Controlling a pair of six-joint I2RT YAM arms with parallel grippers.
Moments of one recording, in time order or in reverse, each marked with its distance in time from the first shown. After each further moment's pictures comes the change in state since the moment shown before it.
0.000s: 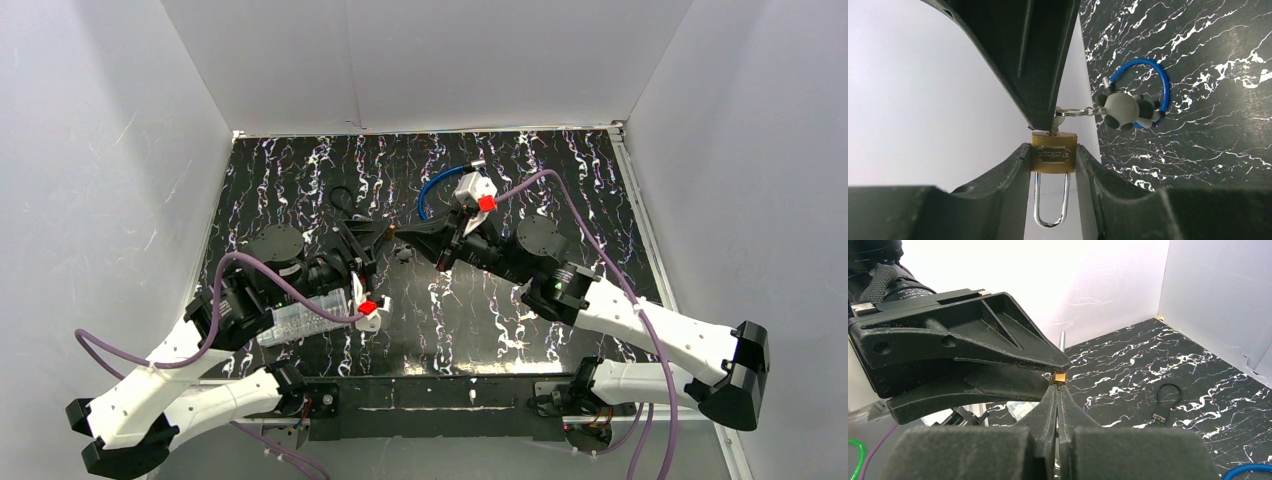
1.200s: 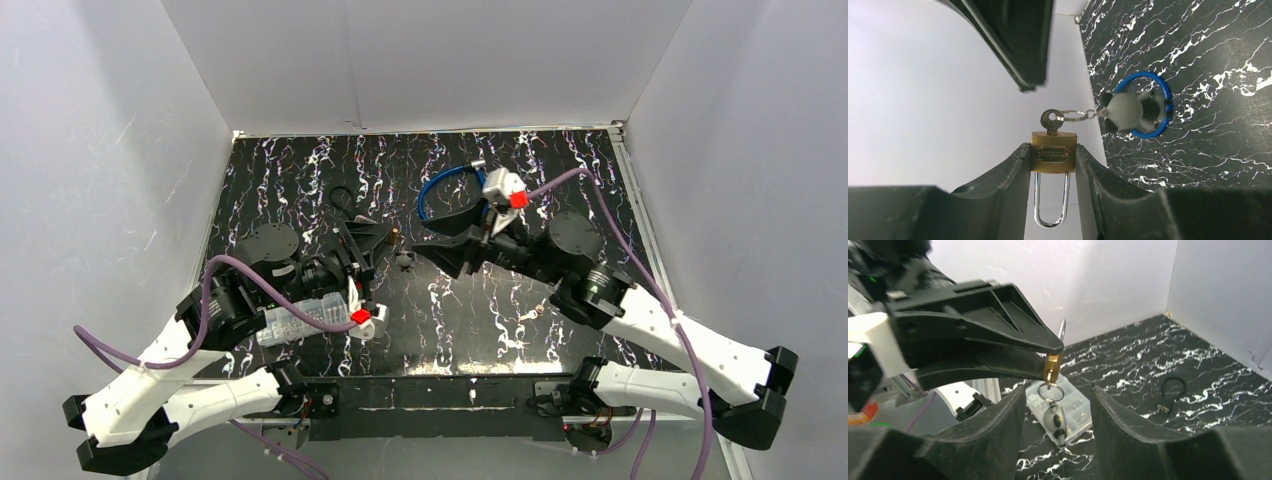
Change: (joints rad) left arm -0.033 0.016 0.076 -0.062 0.031 0.022; right arm -0.051 -0.141 0.033 -0.176 -0.086 0.036
